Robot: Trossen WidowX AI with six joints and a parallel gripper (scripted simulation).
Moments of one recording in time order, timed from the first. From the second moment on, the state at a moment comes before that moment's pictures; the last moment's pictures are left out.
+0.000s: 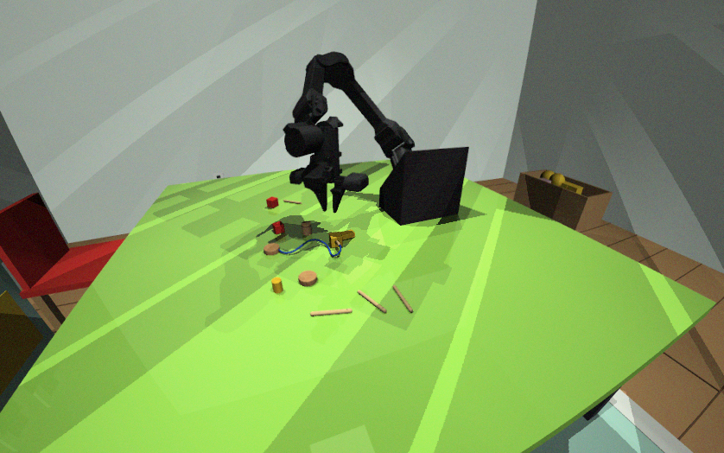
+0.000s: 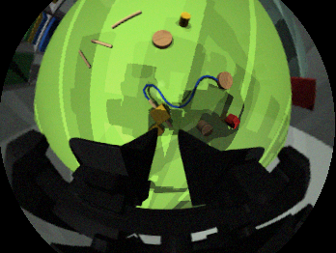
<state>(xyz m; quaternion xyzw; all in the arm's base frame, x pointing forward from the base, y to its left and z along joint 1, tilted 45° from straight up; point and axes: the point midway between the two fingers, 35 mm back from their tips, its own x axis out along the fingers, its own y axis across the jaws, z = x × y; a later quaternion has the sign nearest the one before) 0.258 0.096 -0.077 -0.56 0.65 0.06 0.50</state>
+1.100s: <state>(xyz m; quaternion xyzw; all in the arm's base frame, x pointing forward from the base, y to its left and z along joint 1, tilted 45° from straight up) 0.258 0.073 -0.080 -0.70 0.60 0.27 0.29</state>
